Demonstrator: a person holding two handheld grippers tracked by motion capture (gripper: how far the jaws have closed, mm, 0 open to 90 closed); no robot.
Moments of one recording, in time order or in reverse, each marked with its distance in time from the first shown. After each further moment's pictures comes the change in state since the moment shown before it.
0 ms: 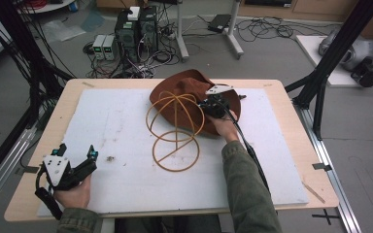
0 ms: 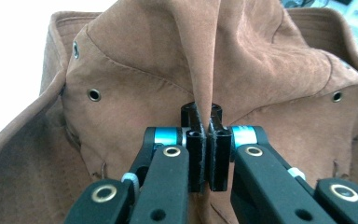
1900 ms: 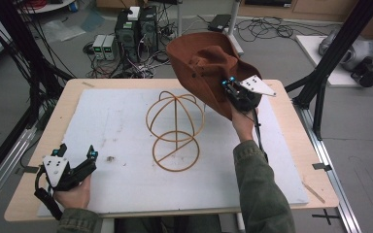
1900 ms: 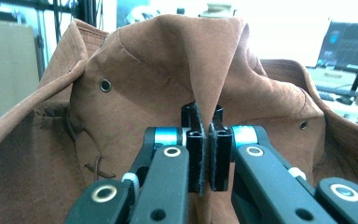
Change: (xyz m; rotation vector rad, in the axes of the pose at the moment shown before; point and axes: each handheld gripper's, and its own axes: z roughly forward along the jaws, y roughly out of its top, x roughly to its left) left arm 0.000 0.001 -0.002 -0.004 -0.003 -0.011; right arm 0.000 0.026 -0.109 -0.526 -0.233 0.011
